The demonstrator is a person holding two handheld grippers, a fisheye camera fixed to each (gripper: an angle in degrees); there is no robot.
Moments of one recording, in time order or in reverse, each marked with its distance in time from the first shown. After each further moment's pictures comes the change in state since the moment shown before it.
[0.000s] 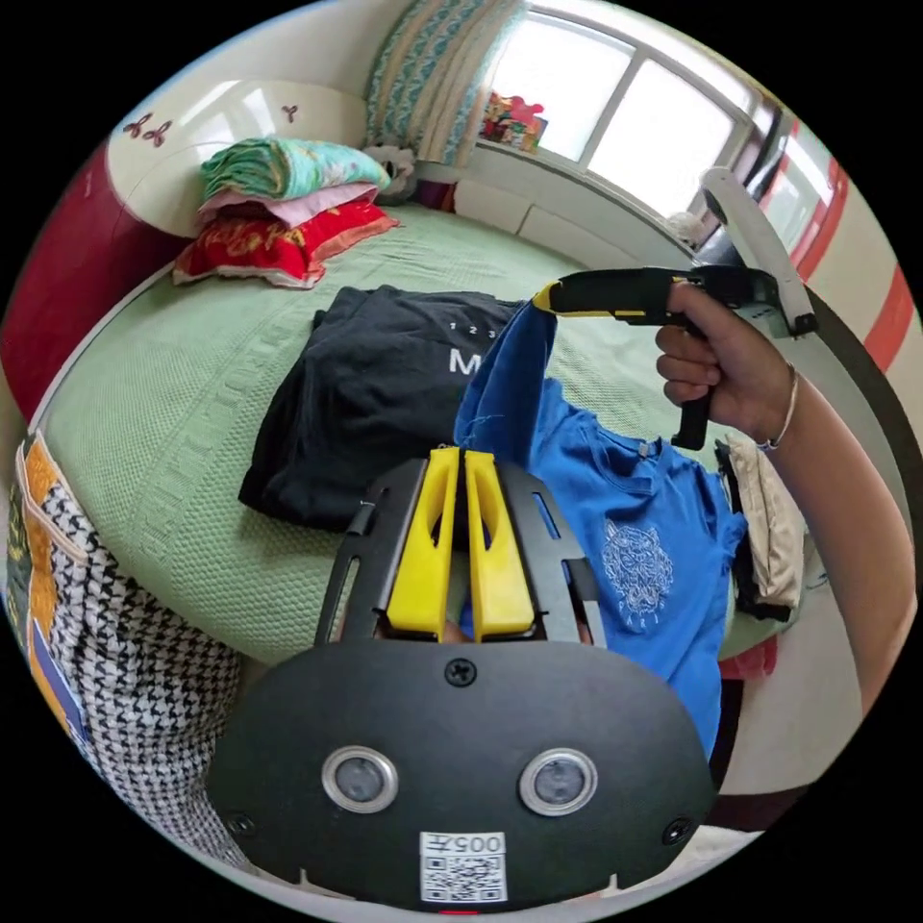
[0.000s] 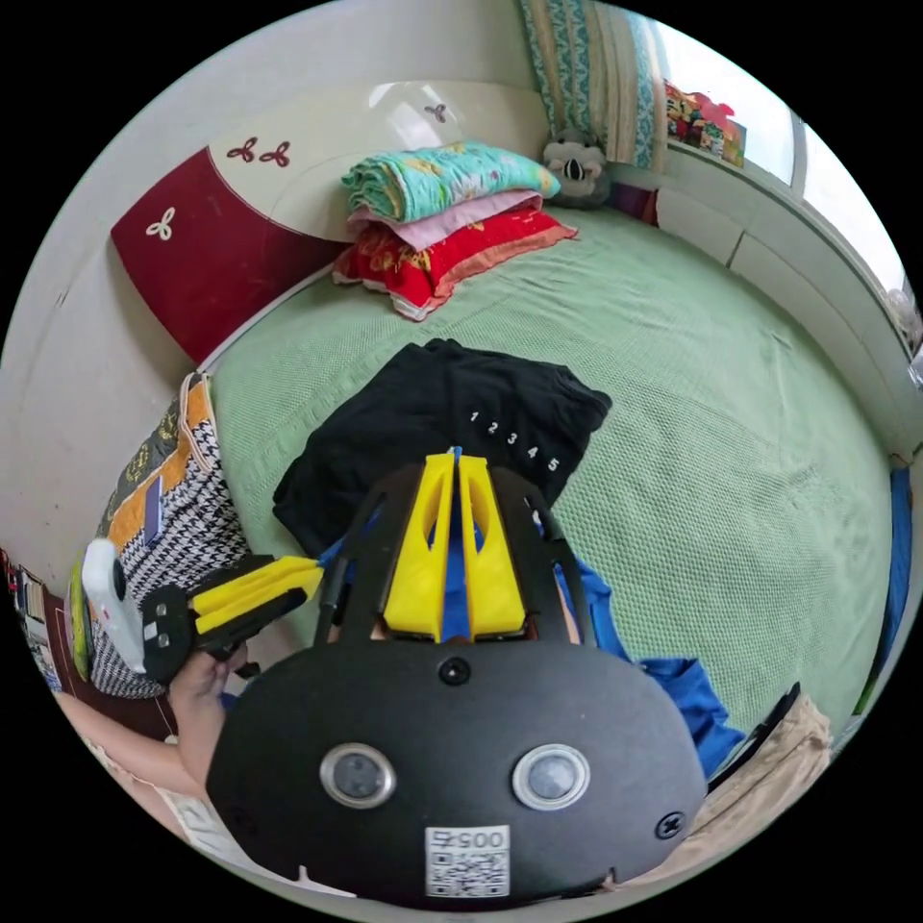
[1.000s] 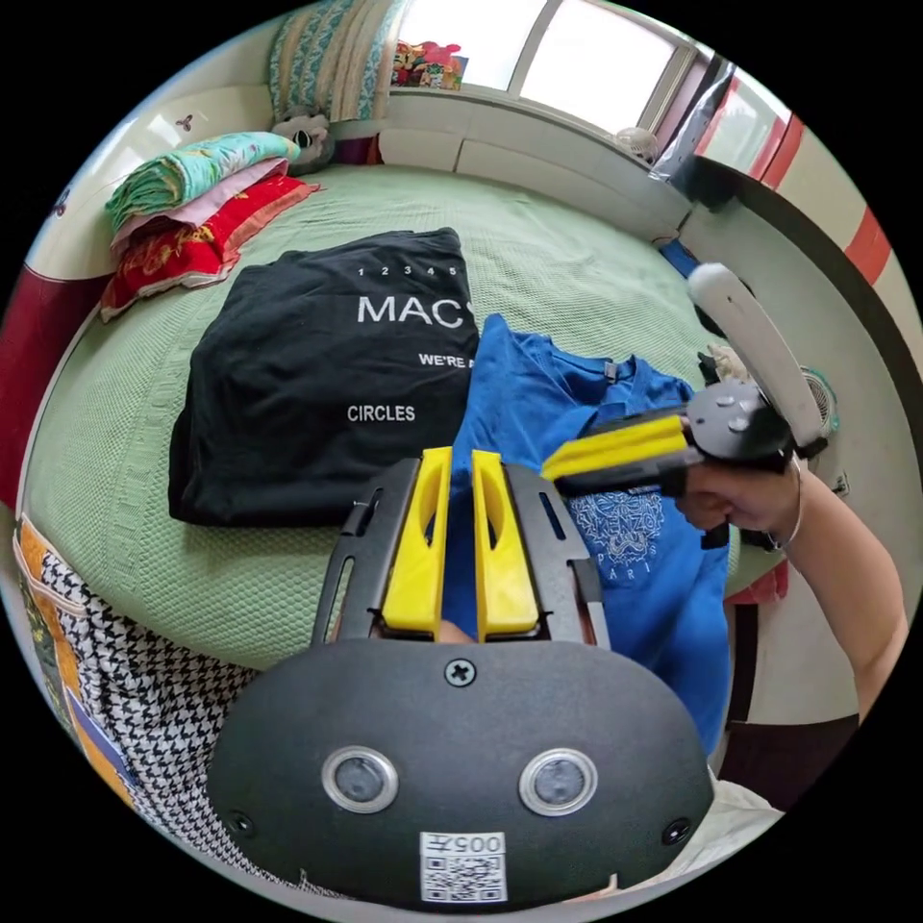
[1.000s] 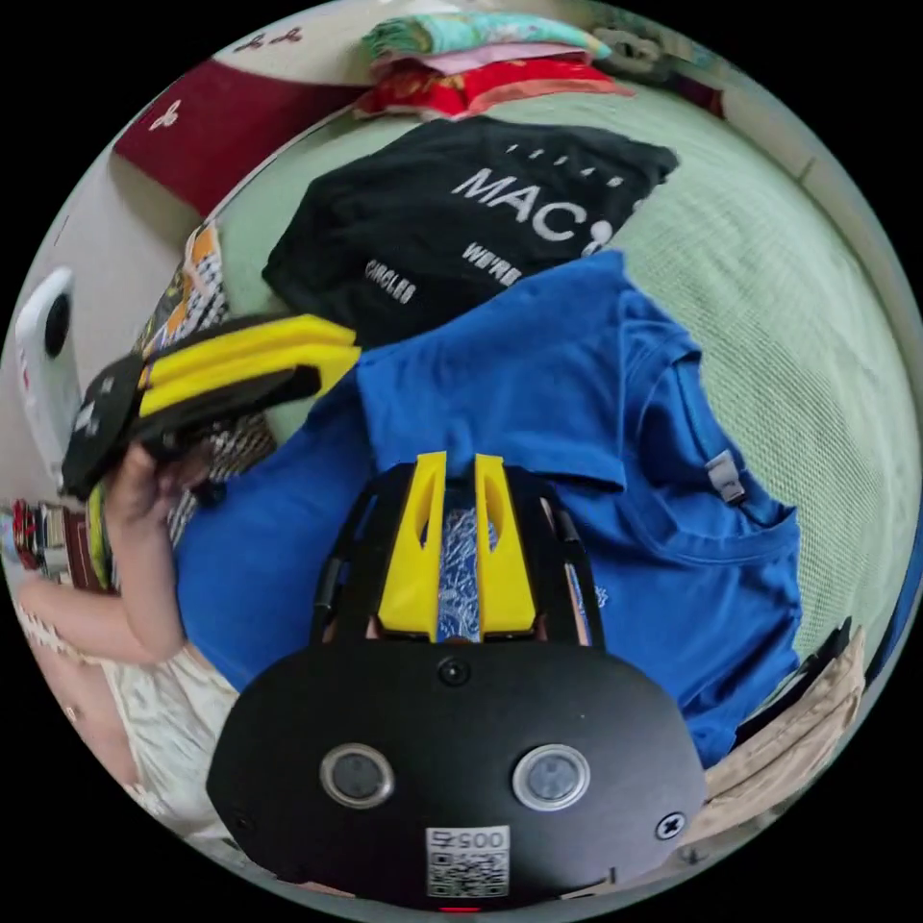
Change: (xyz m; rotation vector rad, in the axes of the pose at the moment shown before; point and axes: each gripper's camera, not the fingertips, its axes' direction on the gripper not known) left arm 0.090 -0.015 0.071 -0.170 0.003 0.098; right arm 0.026 0.164 0.075 -0.424 -0.106 -0.117
